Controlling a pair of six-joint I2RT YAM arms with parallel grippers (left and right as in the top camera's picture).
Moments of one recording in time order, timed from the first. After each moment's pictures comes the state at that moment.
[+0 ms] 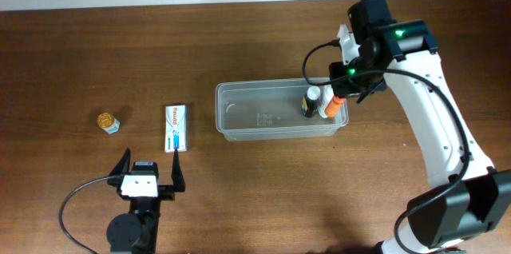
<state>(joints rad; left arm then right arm) -0.05 0.01 0.01 -0.08 -0.03 0.07 0.18 1.77 1.75 -1.34 -0.09 0.07</state>
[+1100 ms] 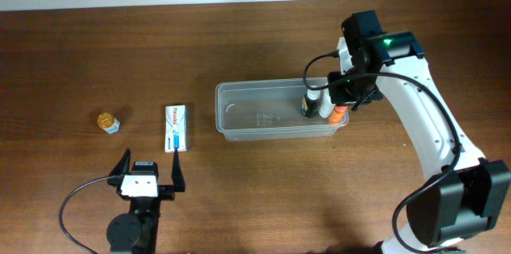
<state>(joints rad) -0.05 0.01 0.01 -0.08 -0.03 0.07 0.18 1.77 1.62 -1.24 -0.05 0.13</state>
